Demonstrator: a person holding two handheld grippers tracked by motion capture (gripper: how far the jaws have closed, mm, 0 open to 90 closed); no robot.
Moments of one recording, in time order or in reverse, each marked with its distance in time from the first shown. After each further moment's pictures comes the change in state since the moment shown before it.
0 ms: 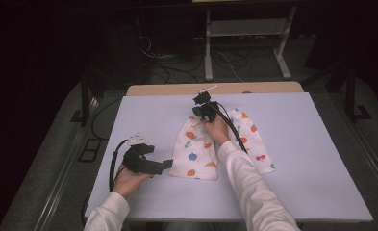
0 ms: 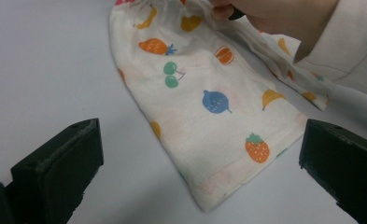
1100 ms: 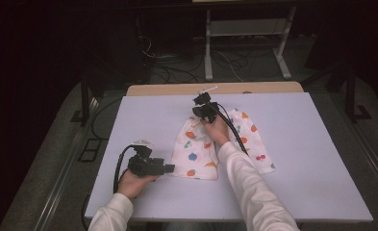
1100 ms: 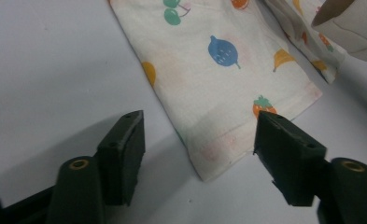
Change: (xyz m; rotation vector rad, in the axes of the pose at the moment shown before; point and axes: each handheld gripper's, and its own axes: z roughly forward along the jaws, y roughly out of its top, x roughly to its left) left arm 0.012 -0.019 0.023 0.150 -0.072 -0.135; right arm 0.001 -0.002 0.000 -0.014 -0.002 -0.004
